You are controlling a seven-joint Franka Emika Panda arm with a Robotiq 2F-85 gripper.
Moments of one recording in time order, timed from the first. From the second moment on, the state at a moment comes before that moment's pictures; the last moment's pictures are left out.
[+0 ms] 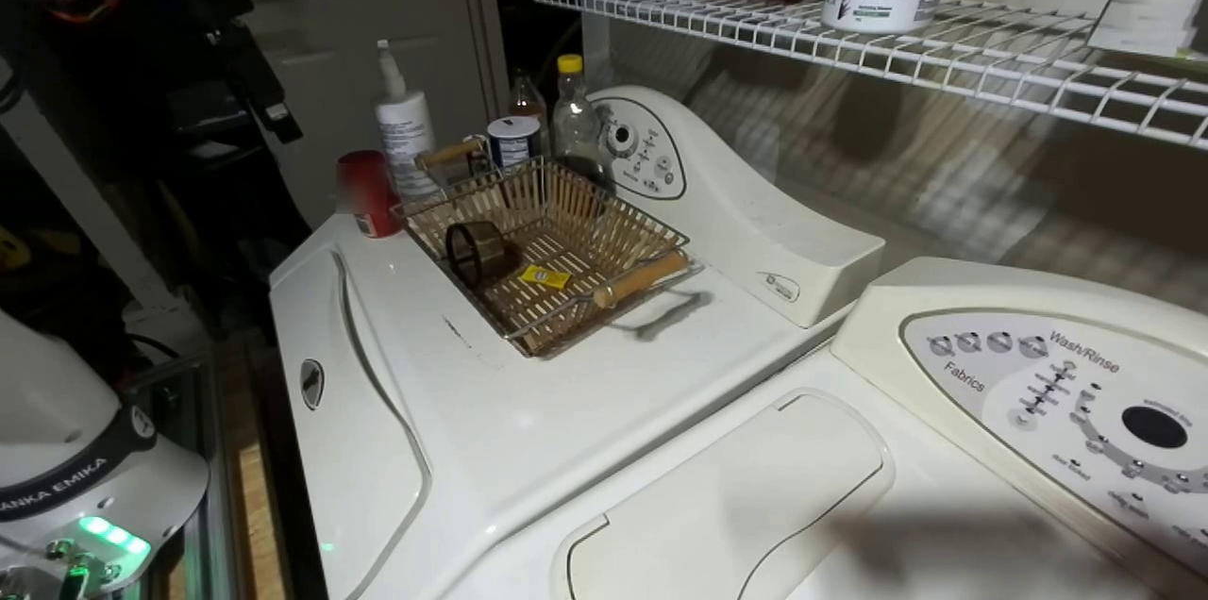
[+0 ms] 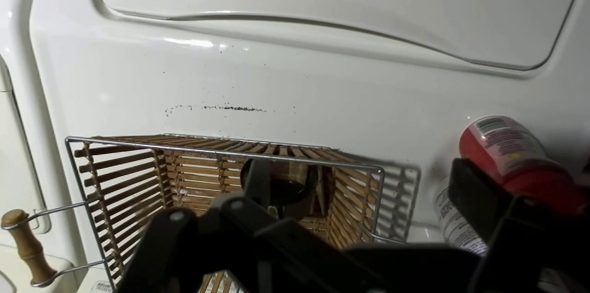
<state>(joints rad) 0.12 -0.95 0.22 -2.70 -0.01 1.87 0.18</state>
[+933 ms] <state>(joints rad) 0.12 -0.95 0.22 -2.70 -0.01 1.87 0.18</state>
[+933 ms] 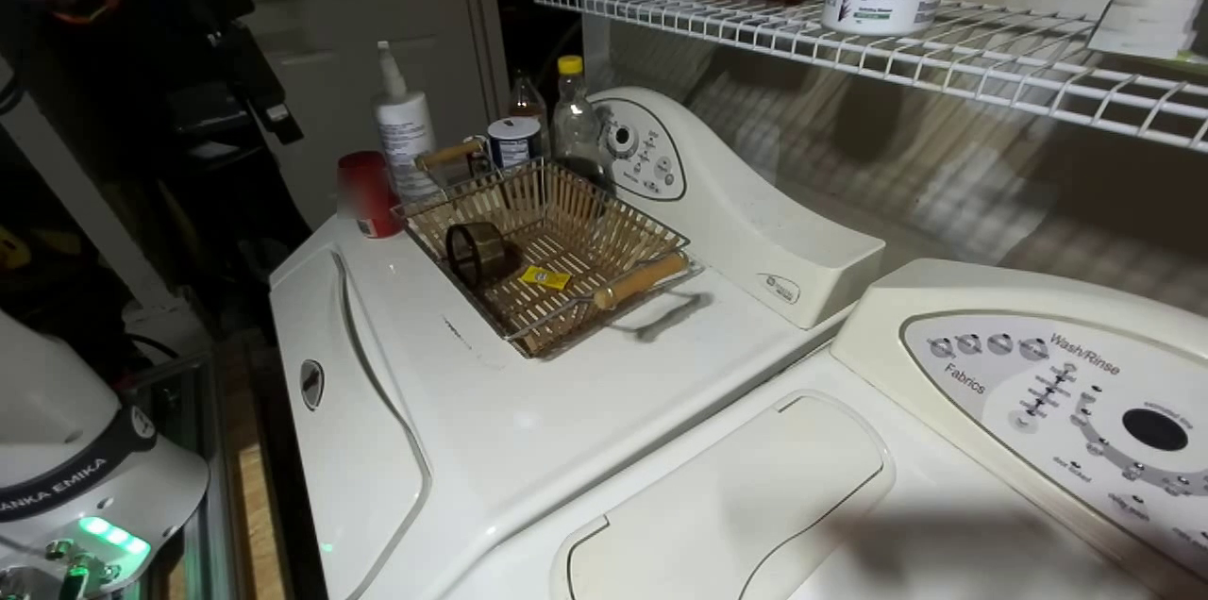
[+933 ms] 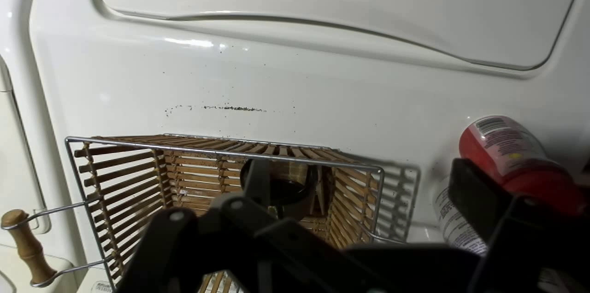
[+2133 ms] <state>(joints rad) 0.11 -0.47 0.20 -2.10 -0.46 2.04 -0.29</state>
